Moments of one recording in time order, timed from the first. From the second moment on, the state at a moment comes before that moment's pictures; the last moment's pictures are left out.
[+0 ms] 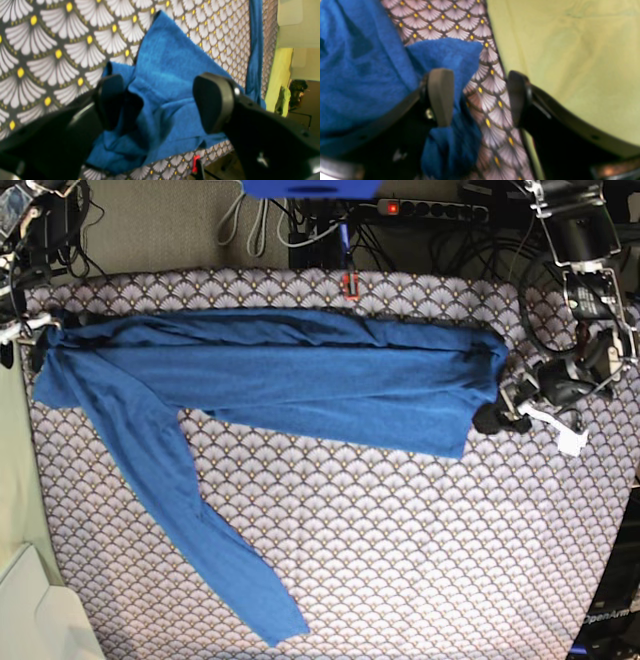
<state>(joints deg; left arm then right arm) -1.9 -19.8 -21.4 77.0 -60.5 -13.7 64.2 -11.0 14.2 47.4 76.6 5.6 39.3 -11.3</state>
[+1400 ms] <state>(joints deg) -2.5 -20.9 -21.2 77.0 -60.5 -13.5 48.8 30.9 12.9 30.6 29.2 -15.2 35.8 -3.3</state>
